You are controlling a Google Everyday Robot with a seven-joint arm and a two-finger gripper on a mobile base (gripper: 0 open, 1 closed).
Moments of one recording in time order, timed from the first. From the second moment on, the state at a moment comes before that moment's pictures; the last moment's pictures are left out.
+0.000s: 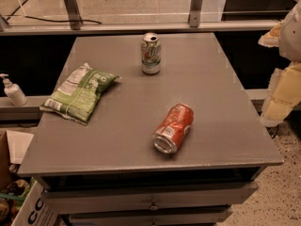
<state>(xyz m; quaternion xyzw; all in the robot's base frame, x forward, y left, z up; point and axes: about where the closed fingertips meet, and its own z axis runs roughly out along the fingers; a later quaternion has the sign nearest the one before) 0.438 -0.217 0.976 -0.60 0.78 -0.03 0.16</state>
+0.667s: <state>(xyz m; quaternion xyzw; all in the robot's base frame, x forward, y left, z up) 0.438 -0.212 0.976 -0.63 0.76 -0.03 0.17</state>
